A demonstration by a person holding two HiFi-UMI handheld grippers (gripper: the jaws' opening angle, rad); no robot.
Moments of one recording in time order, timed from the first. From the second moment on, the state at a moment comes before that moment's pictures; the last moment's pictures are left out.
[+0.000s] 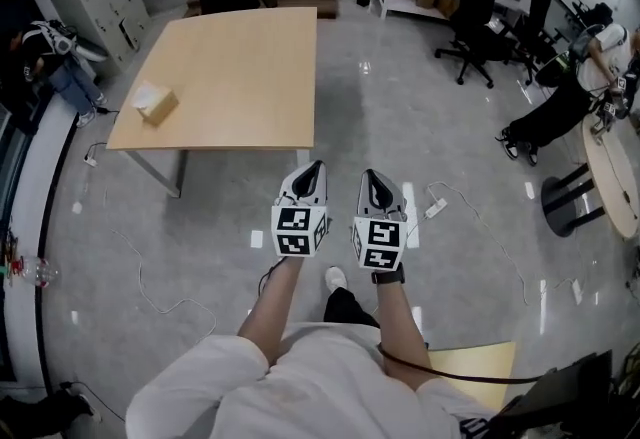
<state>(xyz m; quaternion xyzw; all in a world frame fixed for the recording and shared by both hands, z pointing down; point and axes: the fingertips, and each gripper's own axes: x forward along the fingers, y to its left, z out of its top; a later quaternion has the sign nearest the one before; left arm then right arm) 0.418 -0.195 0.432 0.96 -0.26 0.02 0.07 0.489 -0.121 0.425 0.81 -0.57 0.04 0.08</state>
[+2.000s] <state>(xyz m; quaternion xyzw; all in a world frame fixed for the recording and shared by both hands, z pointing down) 0.065 -0.666 0.457 0.77 -0.63 -0.04 0.10 0.143 -0.686 0.451 0.45 -0.89 0.02 0.11</state>
